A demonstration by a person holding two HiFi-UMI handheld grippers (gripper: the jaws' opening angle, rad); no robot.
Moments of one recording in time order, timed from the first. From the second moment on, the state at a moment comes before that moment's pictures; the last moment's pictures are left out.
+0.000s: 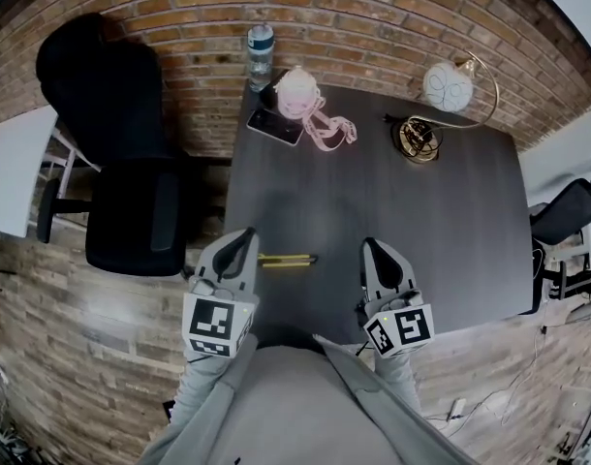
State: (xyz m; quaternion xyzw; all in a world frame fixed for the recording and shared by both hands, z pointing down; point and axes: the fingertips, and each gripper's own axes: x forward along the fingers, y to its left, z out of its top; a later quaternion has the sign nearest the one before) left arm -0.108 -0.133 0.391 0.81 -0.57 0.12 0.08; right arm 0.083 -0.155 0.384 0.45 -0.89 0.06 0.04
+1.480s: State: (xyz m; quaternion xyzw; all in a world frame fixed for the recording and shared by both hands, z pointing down) left arm -0.044 -0.120 0.555 0.88 -0.30 0.34 0.12; right arm 0.106 -0.130 0.437 0.51 -0.85 0.12 0.07
